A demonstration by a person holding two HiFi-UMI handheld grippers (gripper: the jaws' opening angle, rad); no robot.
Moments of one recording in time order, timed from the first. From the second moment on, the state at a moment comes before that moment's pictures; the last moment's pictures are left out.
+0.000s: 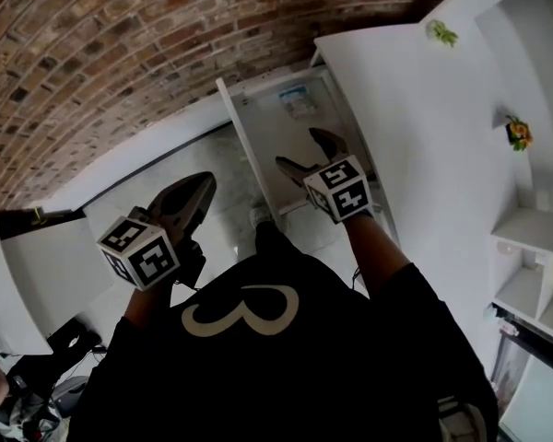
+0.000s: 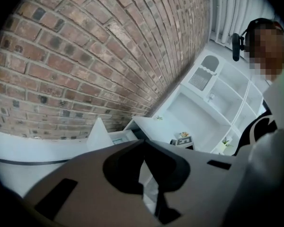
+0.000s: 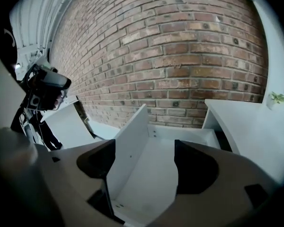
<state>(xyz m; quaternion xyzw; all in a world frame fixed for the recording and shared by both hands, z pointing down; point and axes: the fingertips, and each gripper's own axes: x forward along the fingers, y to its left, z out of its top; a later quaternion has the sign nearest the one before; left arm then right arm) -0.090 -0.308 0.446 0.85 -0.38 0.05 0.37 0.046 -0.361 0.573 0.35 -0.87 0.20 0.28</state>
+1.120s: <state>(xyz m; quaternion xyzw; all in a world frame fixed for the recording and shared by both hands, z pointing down) -0.089 -0.390 0.513 0.83 -0.39 0.08 0.40 0.077 -0.480 0.738 0.38 -0.80 0.22 0.41</state>
